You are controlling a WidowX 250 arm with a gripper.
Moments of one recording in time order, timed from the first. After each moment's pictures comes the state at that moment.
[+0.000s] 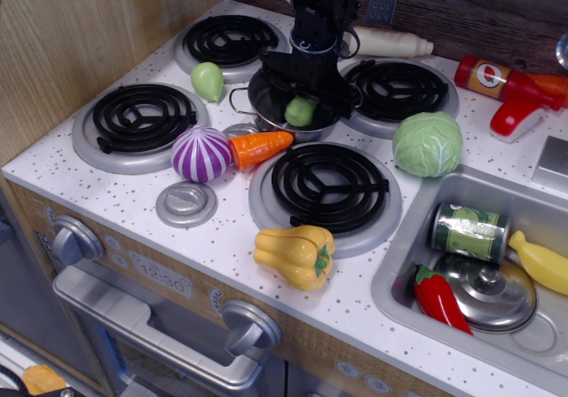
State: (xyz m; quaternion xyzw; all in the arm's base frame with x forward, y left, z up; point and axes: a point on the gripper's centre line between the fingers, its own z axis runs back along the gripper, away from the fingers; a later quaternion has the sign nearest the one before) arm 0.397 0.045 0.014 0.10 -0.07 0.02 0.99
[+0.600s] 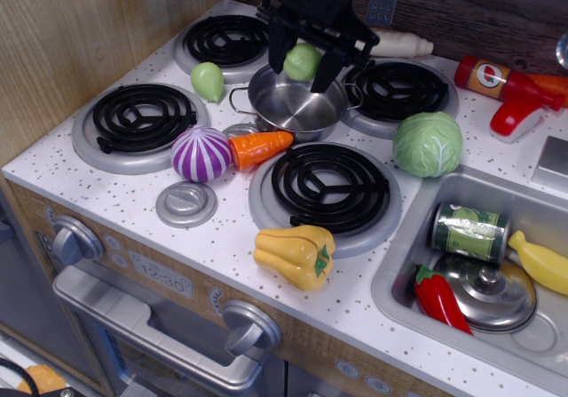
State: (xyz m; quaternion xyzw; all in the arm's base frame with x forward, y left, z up) arm 0.367 0.024 0.090 0.11 -0.04 0.04 0.99
